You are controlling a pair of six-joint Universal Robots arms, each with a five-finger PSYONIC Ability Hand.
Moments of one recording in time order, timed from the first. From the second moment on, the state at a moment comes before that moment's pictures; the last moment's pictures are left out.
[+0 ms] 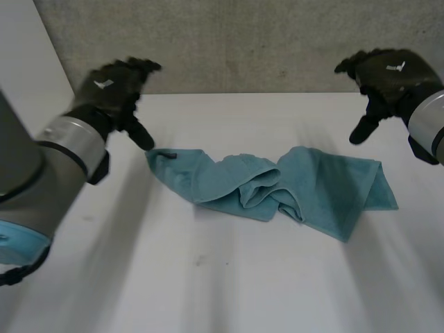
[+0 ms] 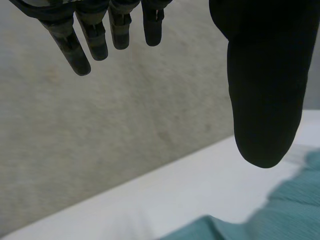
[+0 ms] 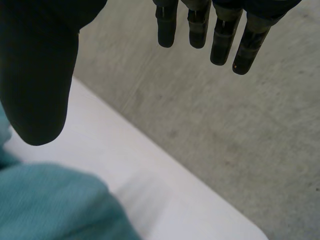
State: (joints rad) left arm 4.25 -1.76 -1.43 3.18 -1.58 3.15; right arm 1.82 -1.39 1.32 0.17 1.39 2.81; left_hand 0.17 0.17 0.17 0.17 0.03; right_hand 0.17 0.21 0.21 0.23 0.07
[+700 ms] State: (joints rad) left arm 4.06 -2.37 -1.10 3.22 -1.53 3.16; right arm 1.84 -1.13 1.59 0.05 1.40 2.93; left_hand 0.65 0.65 0.65 0.65 0.47; right_hand 0.17 0.21 0.21 0.23 0.07
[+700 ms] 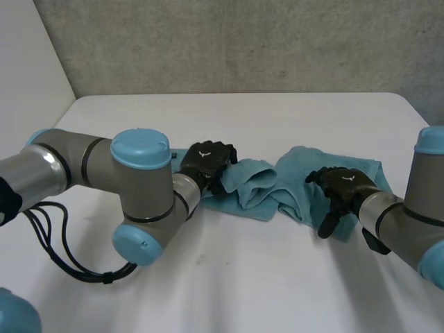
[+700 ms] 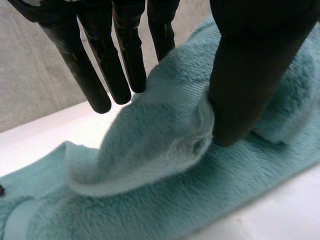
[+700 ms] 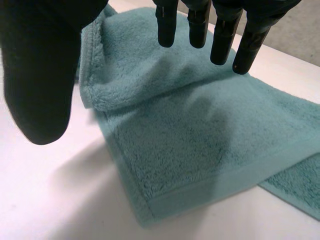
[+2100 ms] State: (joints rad) left arm 4.39 -1.84 -1.09 3.60 -1.63 3.39; right arm 1.90 -1.25 0.99 -0.33 1.31 2.96; left_hand 1.17 1.21 1.22 1.22 1.02; right_hand 0.98 1.18 1.18 1.19 0.99
